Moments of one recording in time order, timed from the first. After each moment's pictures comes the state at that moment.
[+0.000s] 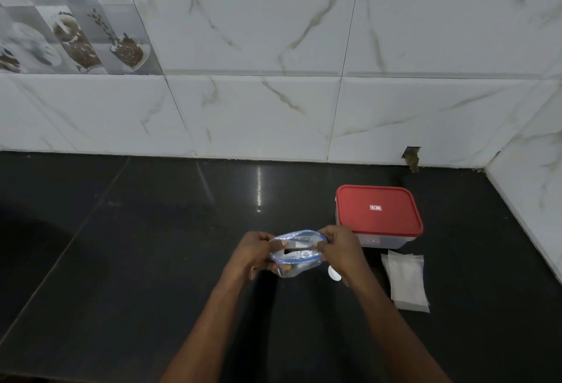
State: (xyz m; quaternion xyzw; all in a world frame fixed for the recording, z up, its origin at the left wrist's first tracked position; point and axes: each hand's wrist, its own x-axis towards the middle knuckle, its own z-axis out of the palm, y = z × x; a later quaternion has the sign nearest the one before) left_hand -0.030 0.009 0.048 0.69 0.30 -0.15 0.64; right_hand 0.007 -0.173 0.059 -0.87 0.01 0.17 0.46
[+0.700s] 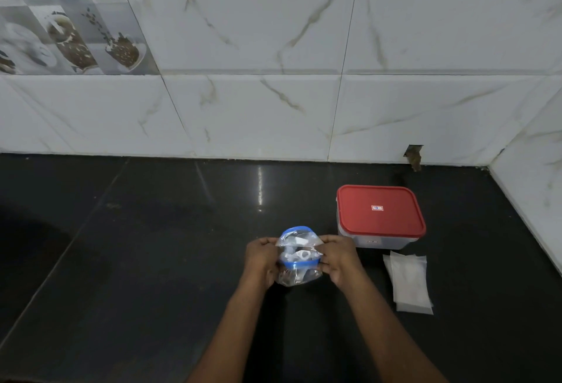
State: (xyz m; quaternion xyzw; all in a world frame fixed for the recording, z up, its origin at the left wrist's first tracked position) left_hand -0.021 -0.022 0.028 0.55 0.43 -0.03 0.71; right_hand 0.014 -0.160 0.031 -0.64 0.24 0.25 0.69
